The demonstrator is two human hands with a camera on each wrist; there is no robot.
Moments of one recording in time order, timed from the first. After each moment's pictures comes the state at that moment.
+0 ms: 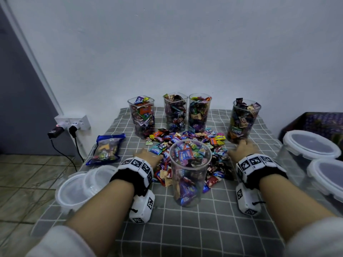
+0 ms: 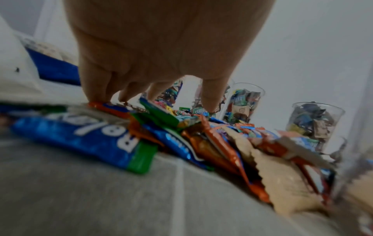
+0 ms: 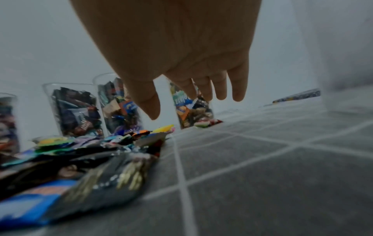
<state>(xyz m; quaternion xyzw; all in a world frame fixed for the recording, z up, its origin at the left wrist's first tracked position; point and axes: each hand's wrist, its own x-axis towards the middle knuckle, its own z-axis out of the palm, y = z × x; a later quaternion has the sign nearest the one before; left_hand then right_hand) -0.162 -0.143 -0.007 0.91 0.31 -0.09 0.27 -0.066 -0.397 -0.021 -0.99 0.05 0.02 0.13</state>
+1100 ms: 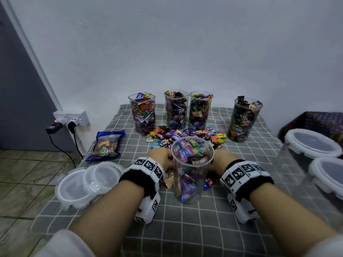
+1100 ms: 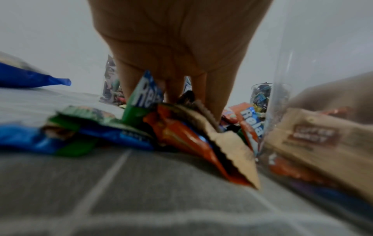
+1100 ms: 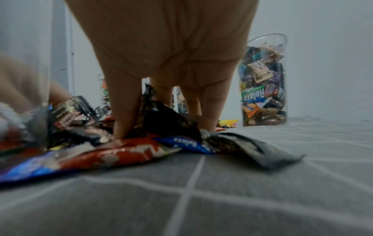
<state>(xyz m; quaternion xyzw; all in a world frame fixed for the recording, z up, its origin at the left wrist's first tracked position) -0.174 -0.166 0.005 0.95 0.12 -0.09 0.26 -0.102 -0.349 -0.012 -0.97 -0.20 0.14 0.06</state>
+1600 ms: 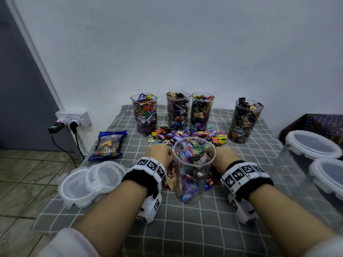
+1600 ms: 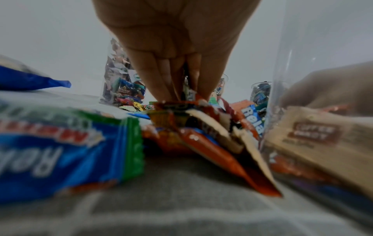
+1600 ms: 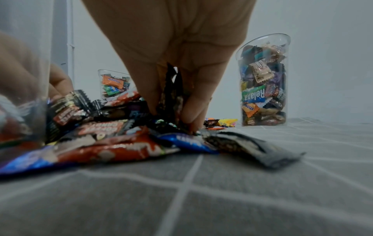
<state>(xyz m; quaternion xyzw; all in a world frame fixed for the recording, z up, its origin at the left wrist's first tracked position) -0.170 -0.168 0.007 0.98 0.14 -0.02 0.13 -0.107 -0.346 -0.006 -0.98 -0.15 0.07 0.08</state>
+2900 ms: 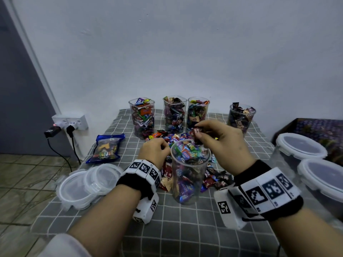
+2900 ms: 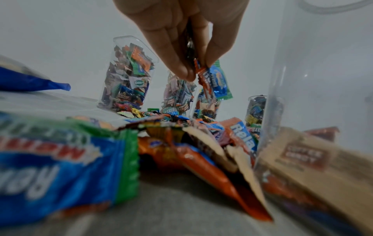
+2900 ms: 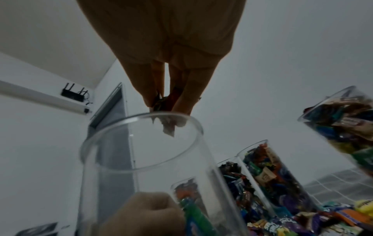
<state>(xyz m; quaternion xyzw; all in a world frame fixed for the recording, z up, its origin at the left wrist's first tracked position) -0.172 -0.155 -0.005 0.92 0.11 0.22 0.32 -0.181 -0.347 0.069 -0.81 -0.31 -0.18 0.47</state>
